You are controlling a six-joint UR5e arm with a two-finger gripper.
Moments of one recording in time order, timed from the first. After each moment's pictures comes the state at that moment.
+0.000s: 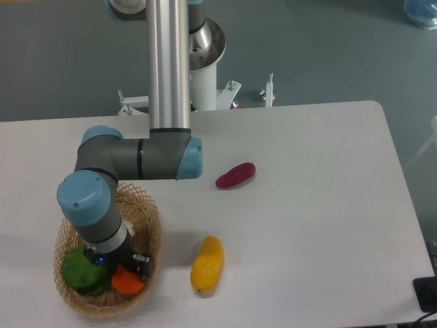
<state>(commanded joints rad) 1.99 -2.19 -1.43 -0.89 1.64 0.31</state>
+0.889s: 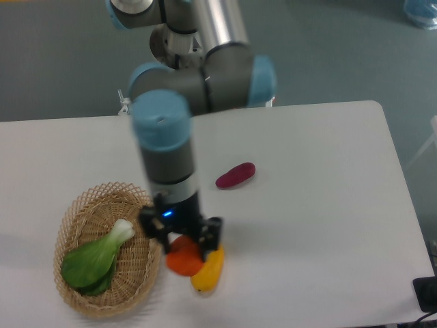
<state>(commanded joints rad) 2.36 -1.91 -1.39 -1.13 1.48 0.71</state>
